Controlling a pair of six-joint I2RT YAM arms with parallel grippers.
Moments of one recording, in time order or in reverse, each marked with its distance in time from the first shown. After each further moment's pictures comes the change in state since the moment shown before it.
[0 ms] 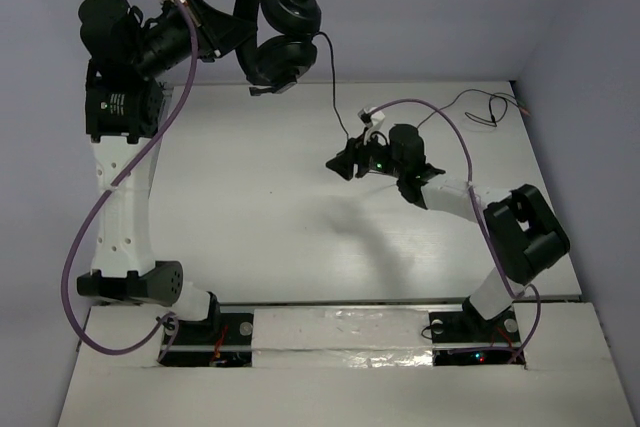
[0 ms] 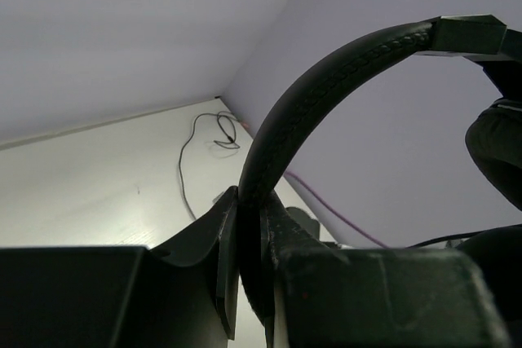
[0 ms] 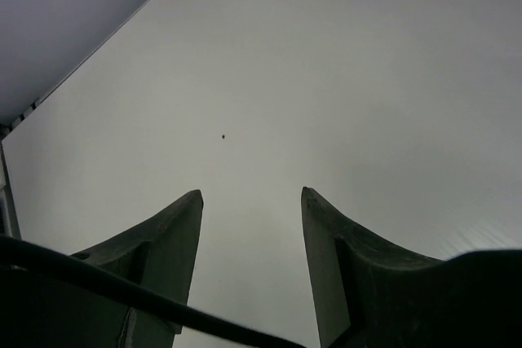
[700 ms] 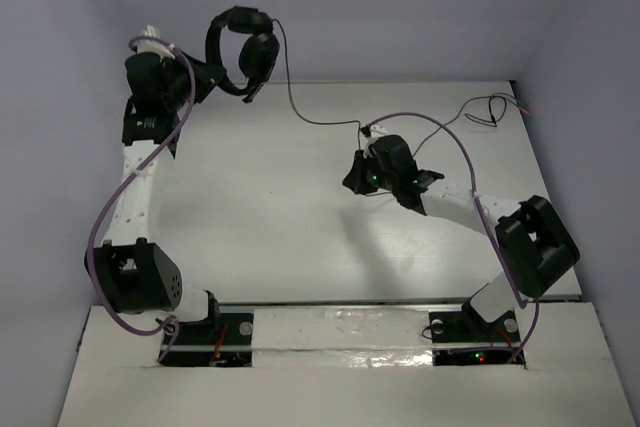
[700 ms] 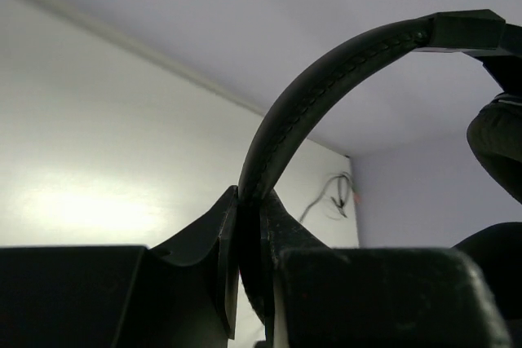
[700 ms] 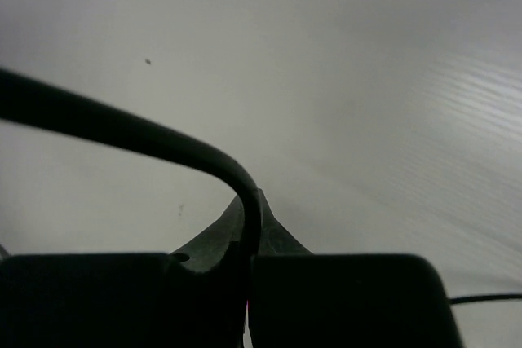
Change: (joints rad) left arm 0.122 -0.047 -0.621 0.309 -0.387 -0.150; right arm 0.087 -0.069 0.006 -0.401 0.306 0.179
